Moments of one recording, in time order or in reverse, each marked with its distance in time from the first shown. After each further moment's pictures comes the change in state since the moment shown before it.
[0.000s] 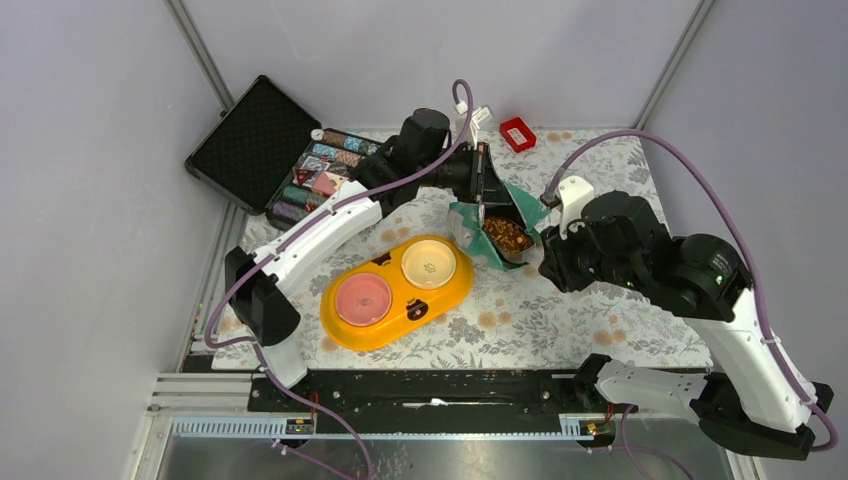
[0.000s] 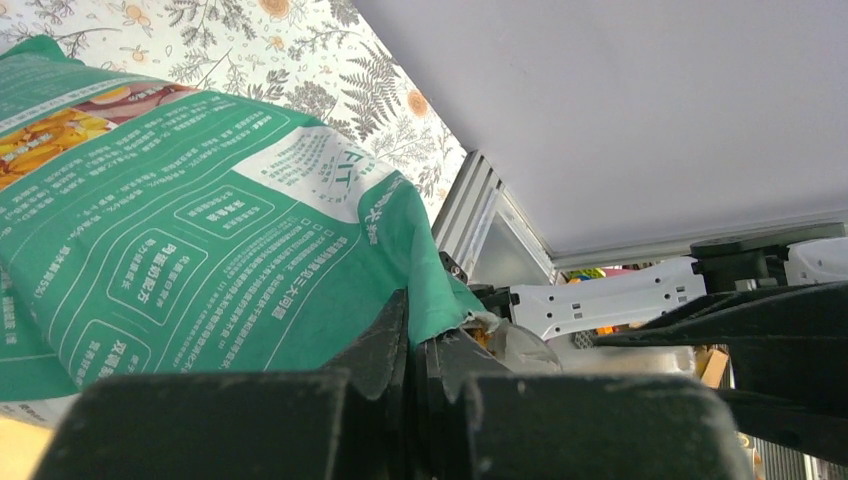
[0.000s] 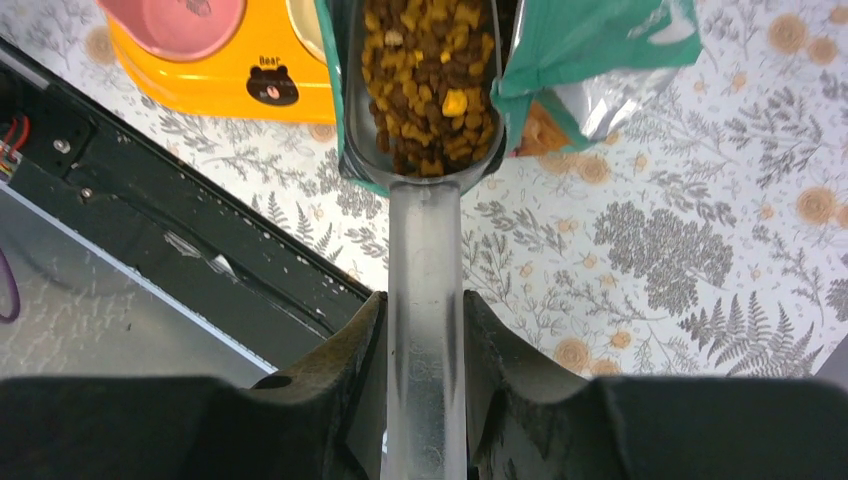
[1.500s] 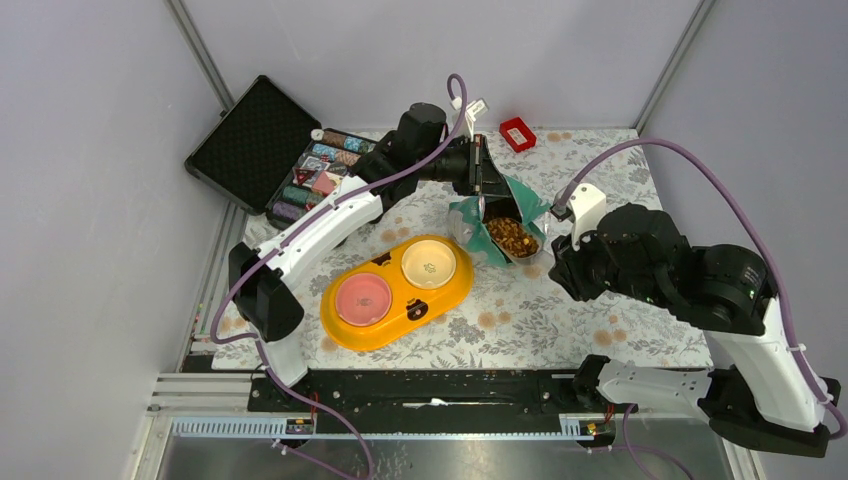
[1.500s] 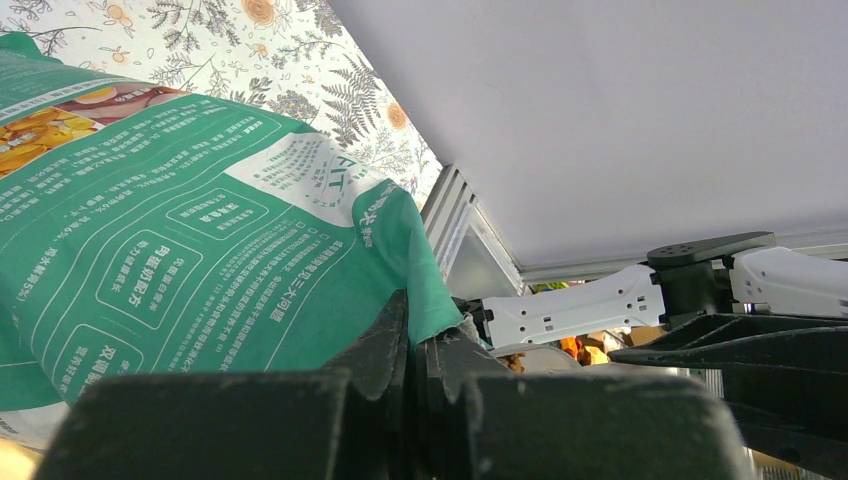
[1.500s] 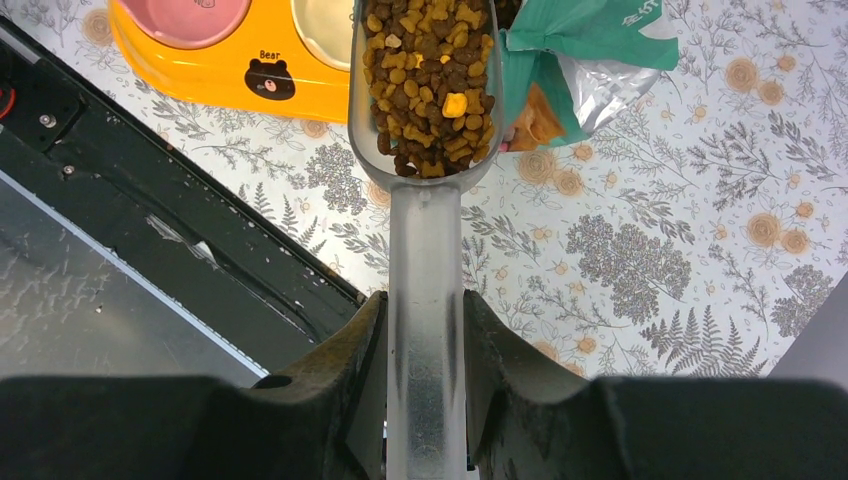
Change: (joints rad) left arm 0.033 0.031 0.019 0.043 0.043 -0.092; right arm 0.123 -0.016 0.084 -0.057 0.098 -0.014
